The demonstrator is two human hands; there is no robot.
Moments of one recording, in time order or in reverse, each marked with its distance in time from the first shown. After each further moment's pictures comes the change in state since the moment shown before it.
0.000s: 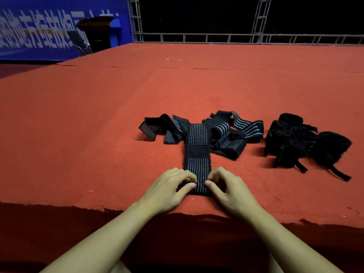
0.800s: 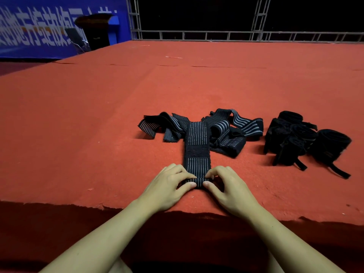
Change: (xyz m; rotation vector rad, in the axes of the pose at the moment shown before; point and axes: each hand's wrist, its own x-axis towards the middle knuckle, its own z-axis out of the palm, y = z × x) left_hand 0.001 -0.007 0.005 0.079 -0.012 -0.034; right_hand -0.004 0.001 0.000 -0.080 0.004 -0.057
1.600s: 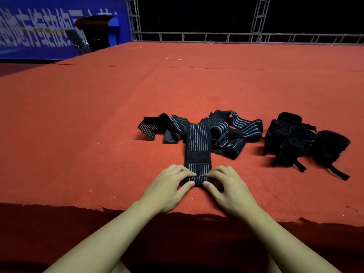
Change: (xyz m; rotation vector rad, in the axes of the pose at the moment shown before) left_hand 0.002 0.000 0.002 0.027 0.006 -0.027; right_hand 0.005 0.004 0.006 -0.089 0.015 -0.002
